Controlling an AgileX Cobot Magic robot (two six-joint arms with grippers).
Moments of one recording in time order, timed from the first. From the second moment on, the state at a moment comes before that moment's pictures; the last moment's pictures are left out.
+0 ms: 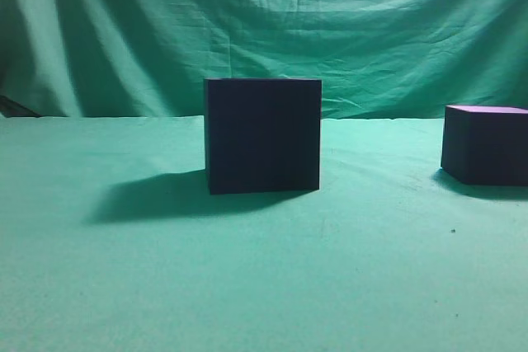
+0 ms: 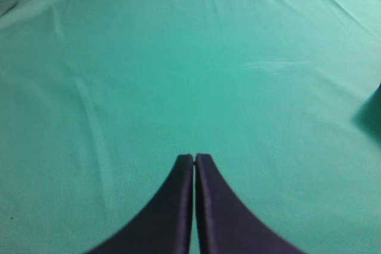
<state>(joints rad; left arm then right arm) -0.11 -0.02 0.02 0.09 0.36 -0.03 0.30 1.23 -0.95 0.15 0.98 -0.03</state>
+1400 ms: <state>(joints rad) -0.11 -0.02 0.02 0.09 0.36 -0.03 0.33 1.77 -1.14 0.02 0.84 0.17</state>
